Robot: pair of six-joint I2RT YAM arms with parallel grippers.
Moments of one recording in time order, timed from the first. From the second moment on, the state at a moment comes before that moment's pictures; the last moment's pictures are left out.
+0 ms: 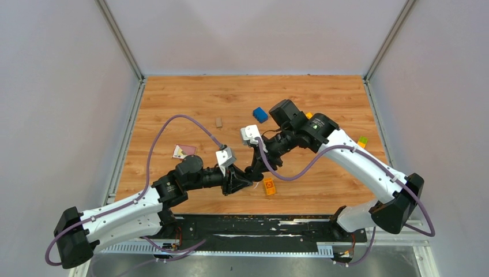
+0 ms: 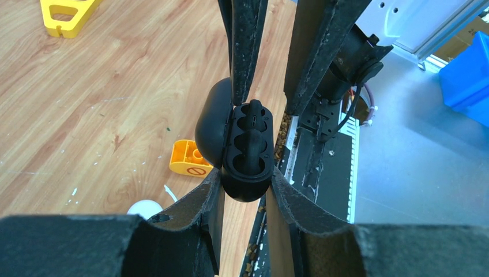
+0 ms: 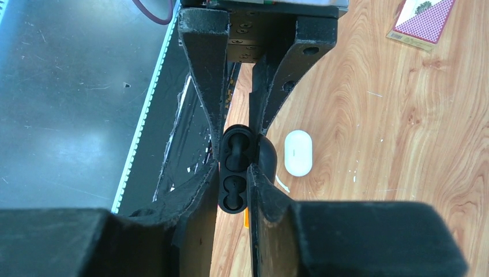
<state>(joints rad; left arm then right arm) -0.98 0.80 0.46 0.18 0.36 -0.25 0.81 1.39 1.45 -1.01 -0.85 -0.70</state>
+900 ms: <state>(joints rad) -0.98 0.80 0.45 0.22 0.35 -0.28 0.83 1.44 1.46 -1.01 -0.83 -0.71</state>
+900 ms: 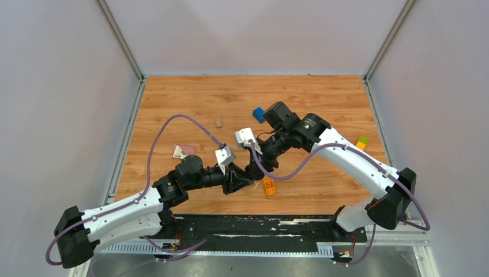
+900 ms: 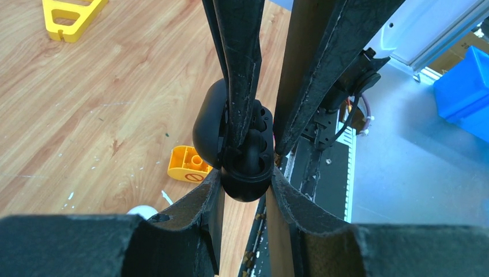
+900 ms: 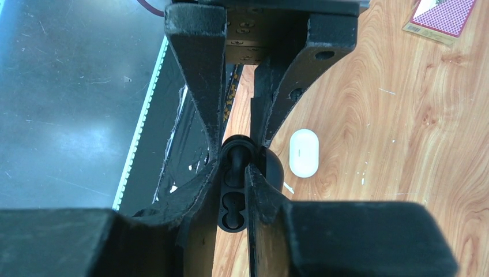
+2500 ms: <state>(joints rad) -0.98 0.75 0.39 0.31 0.36 -0.26 0.81 1.46 1.47 -0.99 -0.91 -0.67</state>
